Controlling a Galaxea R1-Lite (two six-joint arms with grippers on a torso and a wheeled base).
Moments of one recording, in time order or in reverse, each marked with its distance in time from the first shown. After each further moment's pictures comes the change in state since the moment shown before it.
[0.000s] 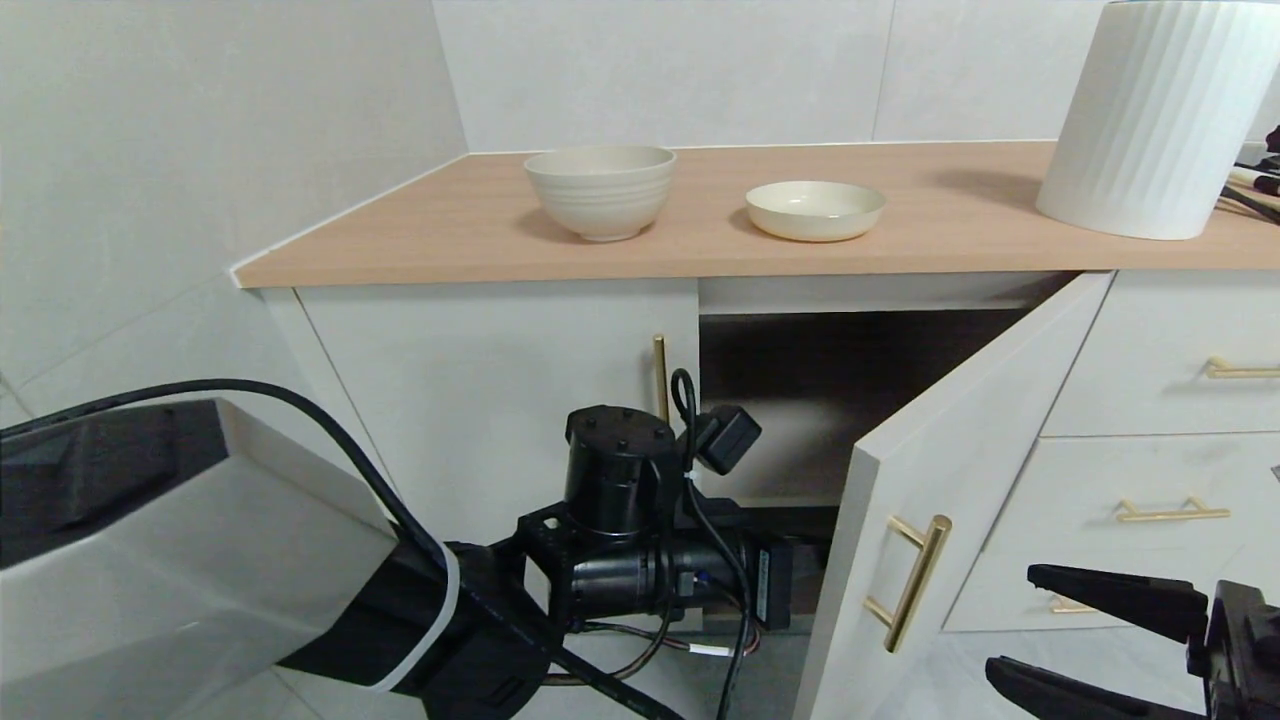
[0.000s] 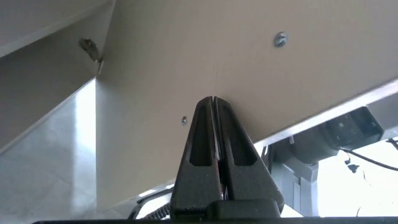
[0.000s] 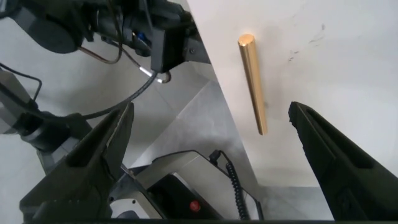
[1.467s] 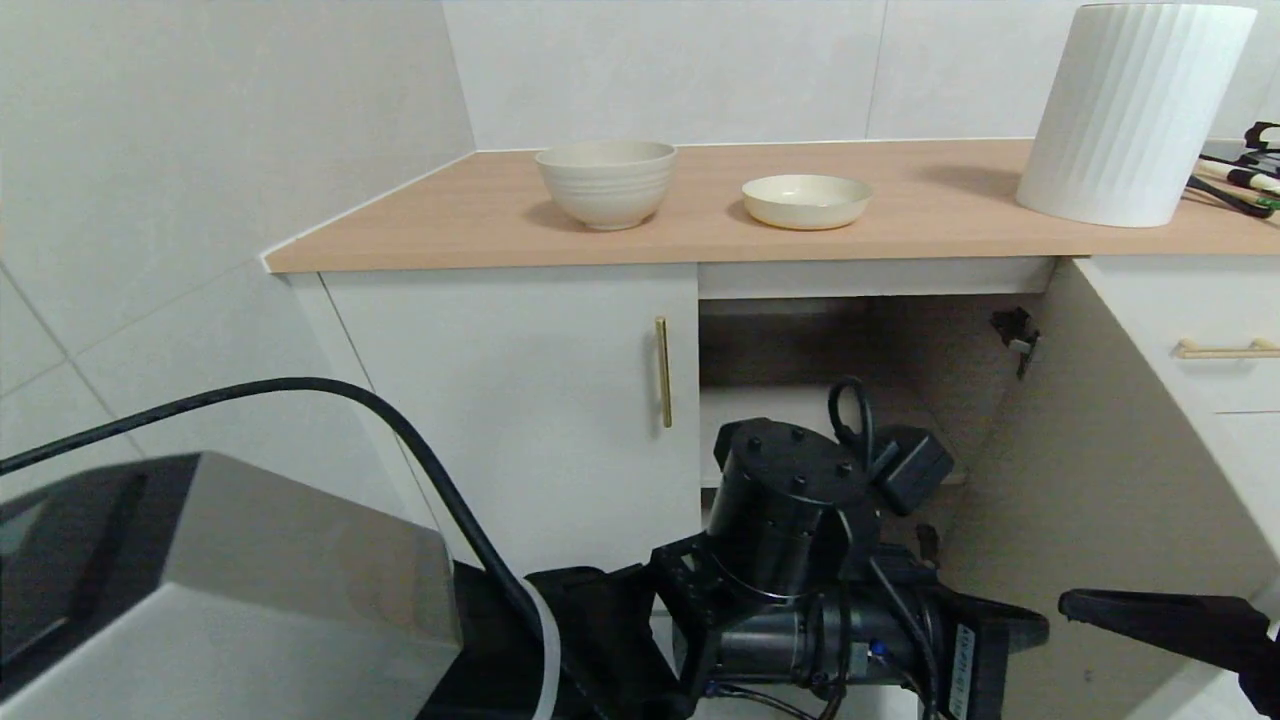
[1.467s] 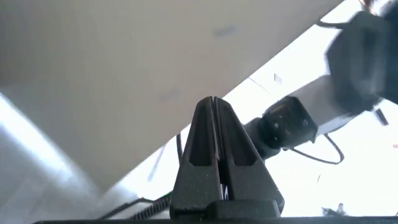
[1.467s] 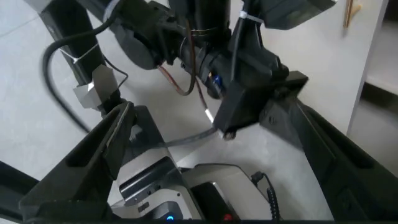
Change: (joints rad) left arm -0.227 0.027 -0.221 0.146 0.055 -0.074; right arm -0.001 -0.120 0.011 -0.040 0.278 -0.001
